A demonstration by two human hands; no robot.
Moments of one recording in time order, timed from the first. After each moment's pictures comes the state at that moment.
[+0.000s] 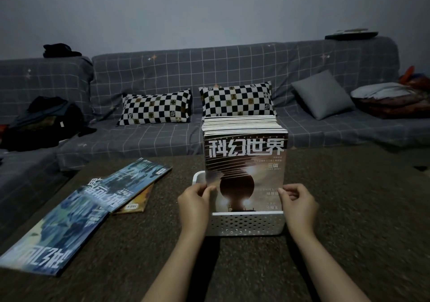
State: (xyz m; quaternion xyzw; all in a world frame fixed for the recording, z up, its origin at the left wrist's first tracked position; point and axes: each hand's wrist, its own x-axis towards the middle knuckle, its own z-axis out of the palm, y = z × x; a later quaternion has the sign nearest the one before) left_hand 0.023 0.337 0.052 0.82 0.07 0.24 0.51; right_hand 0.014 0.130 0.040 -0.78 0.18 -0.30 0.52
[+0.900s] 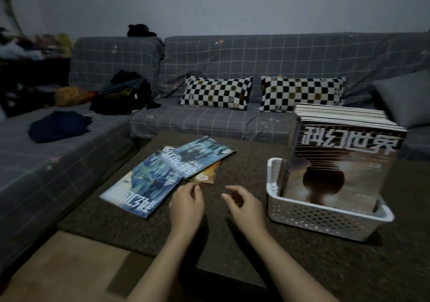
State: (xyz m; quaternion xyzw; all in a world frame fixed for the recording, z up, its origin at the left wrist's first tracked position) left_hand -0.041 0.518 0.017 0.86 0.20 0.26 0.38; right_hand -0.006 0.375 0.005 -0.82 -0.15 -0.09 0.54
